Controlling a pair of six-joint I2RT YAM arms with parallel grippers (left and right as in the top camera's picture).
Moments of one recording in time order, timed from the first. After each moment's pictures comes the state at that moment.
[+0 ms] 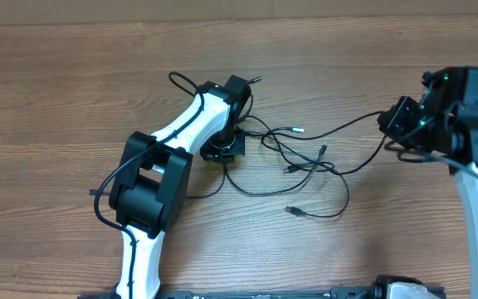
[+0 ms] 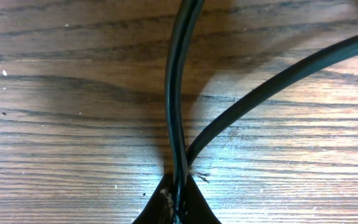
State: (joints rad) left arm -0.45 2.18 1.59 -1.08 0.05 -0.47; right arm -0.10 1.34 1.34 -1.04 -0.26 0.45
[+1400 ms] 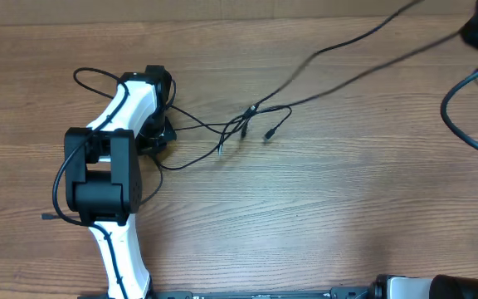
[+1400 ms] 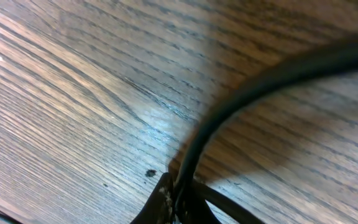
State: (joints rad) left arm -0.07 2.18 1.56 -1.11 -0.23 -0.58; right arm -0.11 1.51 2.27 -1.13 0.00 0.37
